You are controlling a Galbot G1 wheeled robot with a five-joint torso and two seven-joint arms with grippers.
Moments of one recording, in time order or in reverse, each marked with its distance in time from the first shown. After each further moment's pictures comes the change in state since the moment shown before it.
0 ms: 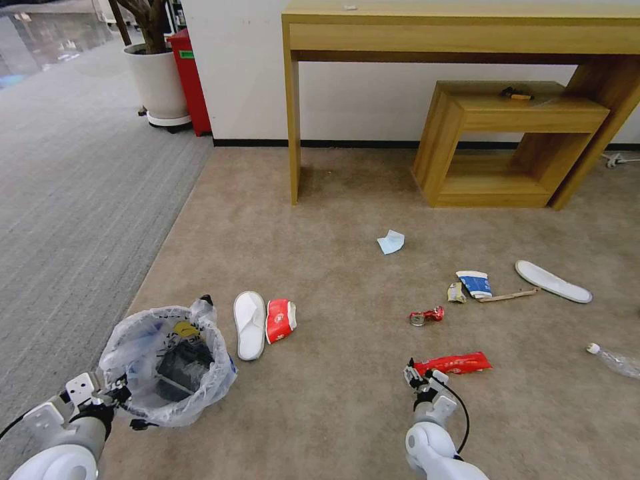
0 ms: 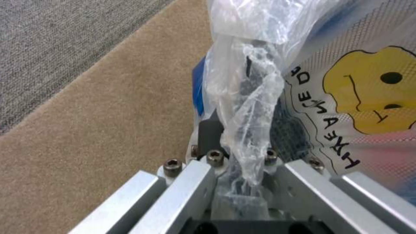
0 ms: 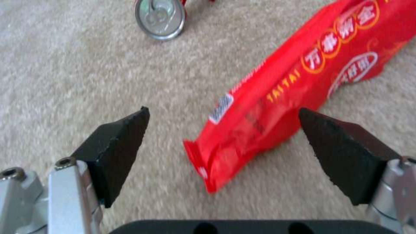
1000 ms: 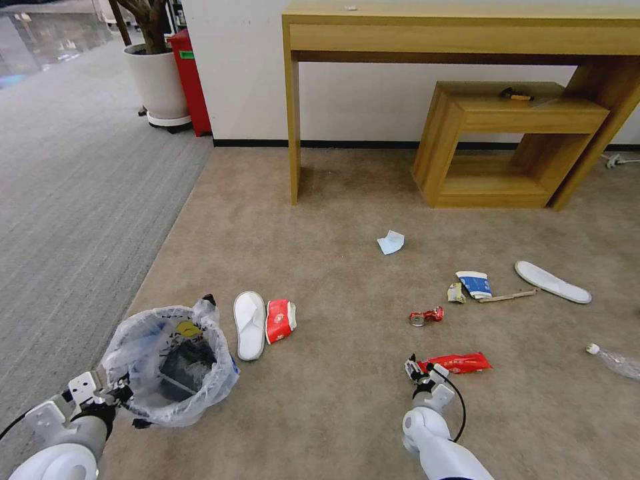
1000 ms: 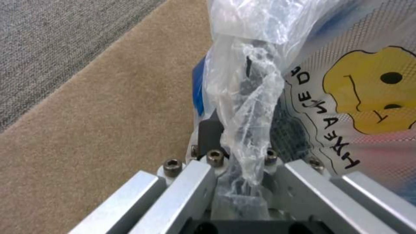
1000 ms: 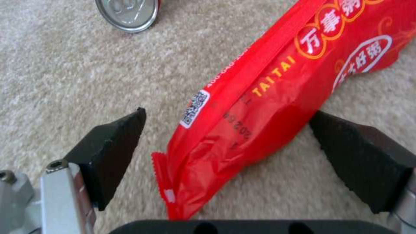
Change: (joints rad) left arm 0.005 0.029 0.009 0.004 -0.022 -0.003 0.003; right arm 0.124 0.068 0.052 -0.220 -0.013 -0.026 -0.030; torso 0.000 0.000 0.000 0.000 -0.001
